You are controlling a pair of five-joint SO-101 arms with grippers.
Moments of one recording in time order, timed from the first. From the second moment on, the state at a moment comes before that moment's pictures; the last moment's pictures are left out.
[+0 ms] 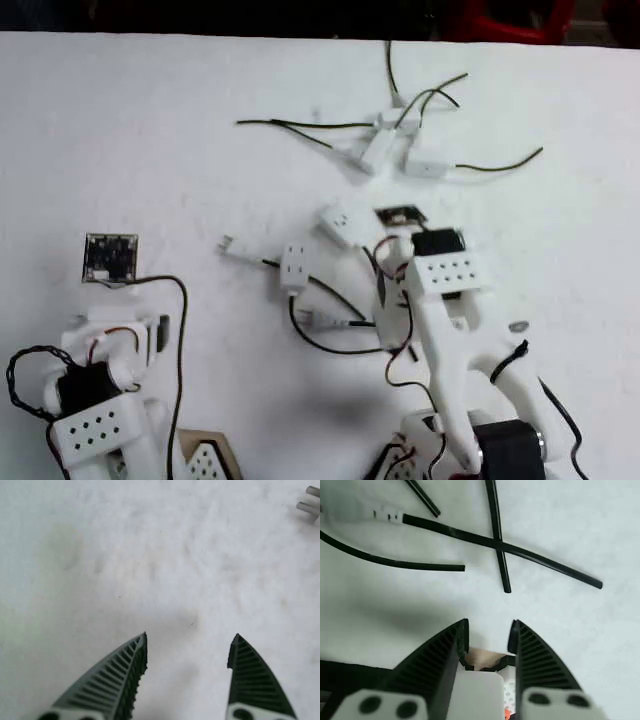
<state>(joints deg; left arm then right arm) -29.0 -80.7 83.3 65.6 -22.3 -11.7 -21.7 44.9 86.4 4.7</state>
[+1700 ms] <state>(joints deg) -29.0 -80.7 84.0 65.6 -22.3 -8.5 5.8 21.5 73.6 -11.8</state>
